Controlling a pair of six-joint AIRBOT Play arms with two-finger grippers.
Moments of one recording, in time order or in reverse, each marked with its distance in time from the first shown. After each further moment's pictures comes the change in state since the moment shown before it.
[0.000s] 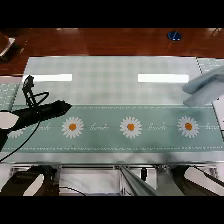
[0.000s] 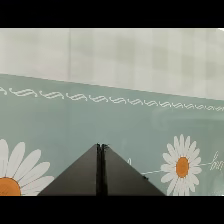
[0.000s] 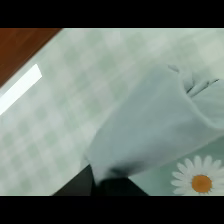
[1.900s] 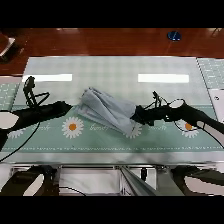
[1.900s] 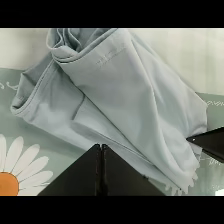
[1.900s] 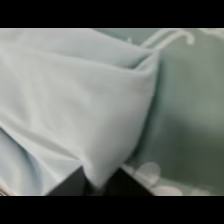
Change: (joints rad) left arm 0.000 0.000 0.001 0.000 -0.021 -0.004; right arm 0.898 -0.232 -1.120 0.568 -0.819 -0.441
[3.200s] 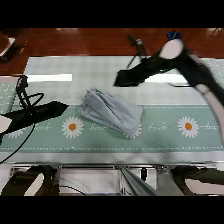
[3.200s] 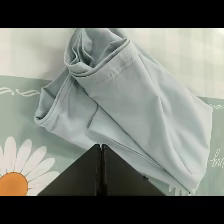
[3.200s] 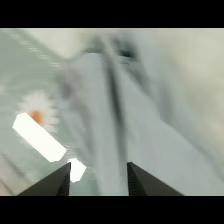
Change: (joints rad) left arm 0.039 0.074 0.002 0.034 -0.030 0.000; right arm 0.123 -0.004 0.820 -0.496 0.404 0.135
